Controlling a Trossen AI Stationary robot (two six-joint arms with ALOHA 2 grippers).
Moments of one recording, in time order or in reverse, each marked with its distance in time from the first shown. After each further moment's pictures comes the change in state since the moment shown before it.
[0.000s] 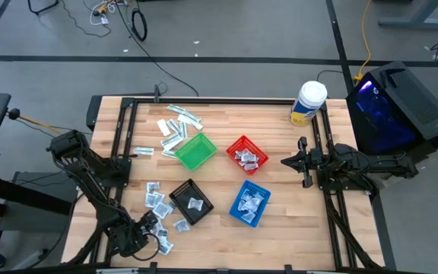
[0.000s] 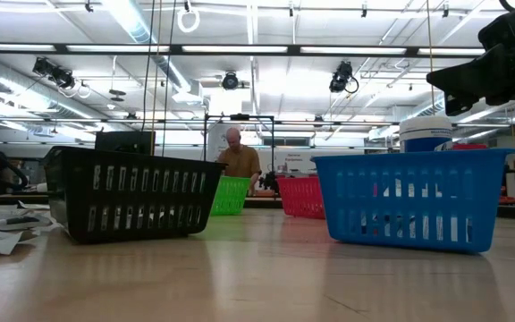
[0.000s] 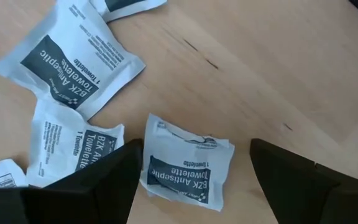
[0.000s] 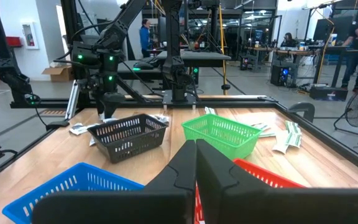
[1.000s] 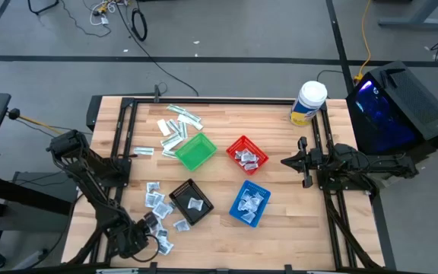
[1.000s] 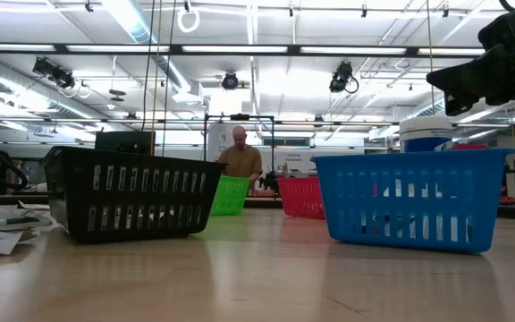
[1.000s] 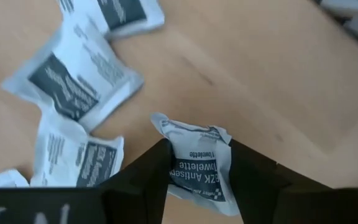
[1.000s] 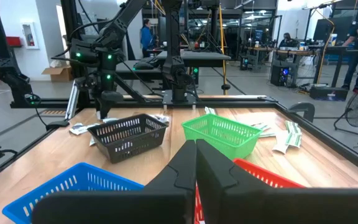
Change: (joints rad) left arm 0.000 0.000 0.022 0.001 0.001 0.000; right arm 0.000 0.000 0.000 0.000 0.000 0.000
